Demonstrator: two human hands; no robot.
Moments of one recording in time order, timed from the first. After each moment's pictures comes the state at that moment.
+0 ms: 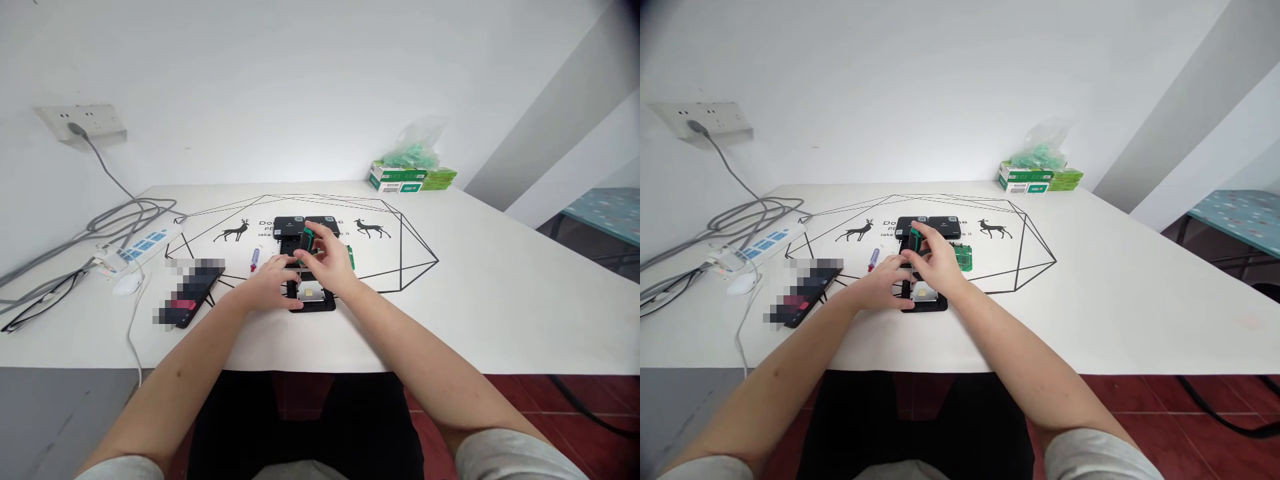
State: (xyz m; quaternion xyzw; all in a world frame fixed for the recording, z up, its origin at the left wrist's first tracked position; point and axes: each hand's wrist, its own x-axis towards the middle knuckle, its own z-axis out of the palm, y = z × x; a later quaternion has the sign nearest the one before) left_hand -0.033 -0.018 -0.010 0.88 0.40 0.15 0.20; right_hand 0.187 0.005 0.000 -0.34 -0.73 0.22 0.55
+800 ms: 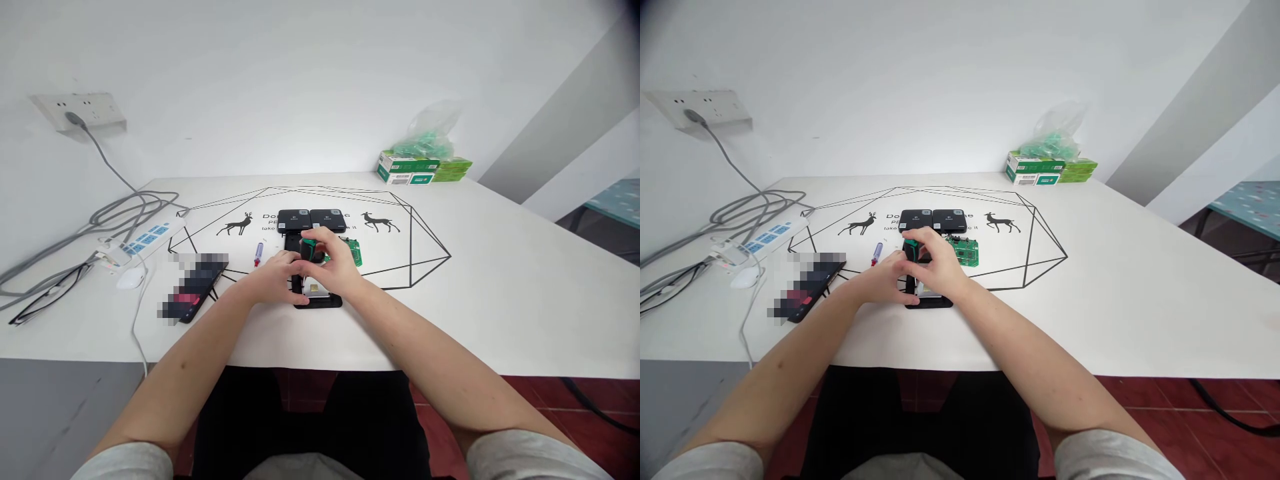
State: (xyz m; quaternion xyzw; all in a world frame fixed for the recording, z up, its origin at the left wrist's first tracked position) left_hand -0.028 -0.015 -0.005 0.87 0.40 0.15 0.23; right_hand 0.181 -0.001 0.004 -0.22 -0.76 0.21 0.57
